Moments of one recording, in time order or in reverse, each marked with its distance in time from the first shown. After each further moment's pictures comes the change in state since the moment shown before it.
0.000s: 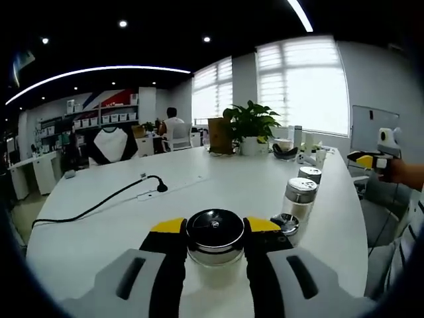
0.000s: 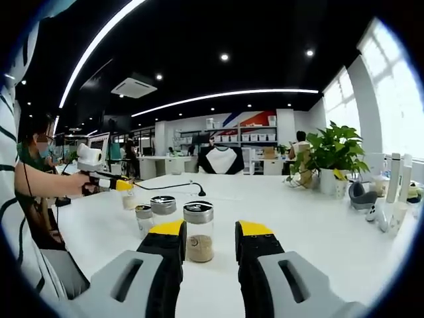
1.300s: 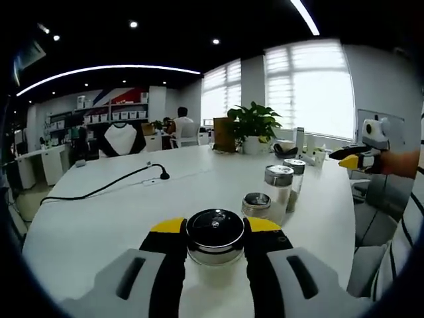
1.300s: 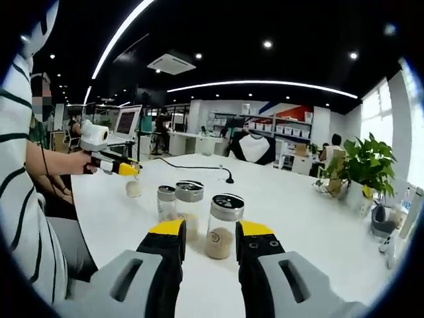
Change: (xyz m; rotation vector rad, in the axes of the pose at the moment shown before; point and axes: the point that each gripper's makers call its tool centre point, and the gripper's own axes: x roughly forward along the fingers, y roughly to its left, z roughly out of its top) left arm -0.051 -0.029 -0.027 -0.035 -0.012 0.077; right arm 0.026 0.048 -0.008 -0.147 0.125 0.224
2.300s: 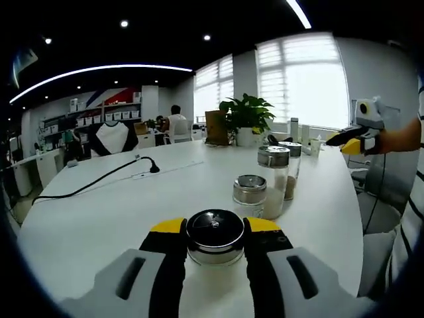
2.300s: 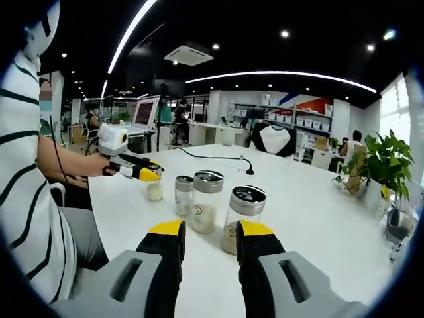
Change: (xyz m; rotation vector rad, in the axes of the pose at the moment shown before) left arm 0.029 -0.015 -0.029 0.042 0.019 -0.048; right arm 0.006 0.011 -0.010 -0.033 0.071 0.133
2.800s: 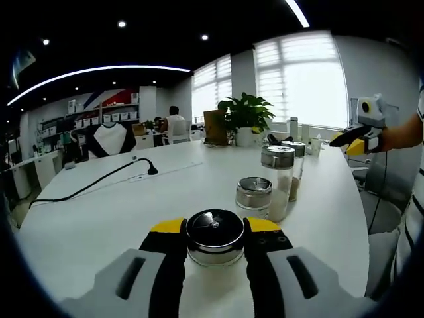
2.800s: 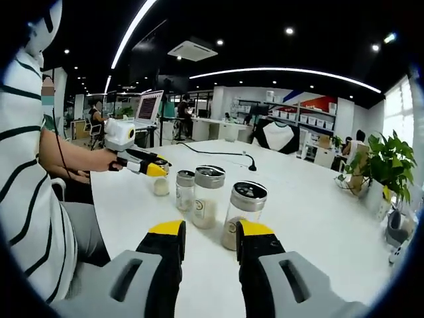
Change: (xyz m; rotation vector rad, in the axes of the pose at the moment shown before) left arm 0.016 0.002 0.002 0.011 -0.005 -0.013; right arm 0.000 0.001 -0.005 -0.015 0.029 0.016
